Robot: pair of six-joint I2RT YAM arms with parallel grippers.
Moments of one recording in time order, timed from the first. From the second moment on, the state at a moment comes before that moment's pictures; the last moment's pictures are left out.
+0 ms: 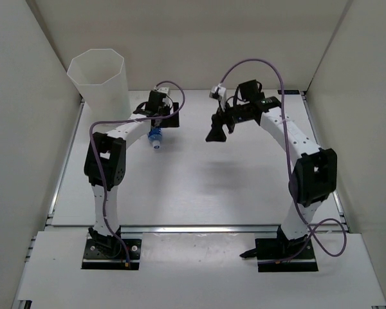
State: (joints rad) left arm -0.33 2.02 1.55 -0.24 -0.06 -0.25; right arm 0.34 1.85 1.75 -0.73 -0.91 -0.49
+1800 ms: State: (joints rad) left arm -0.41 1.78 1.95 -0.56 -0.17 -0.49; right arm -0.02 0.91 0.70 -0.13 -0.47 0.13
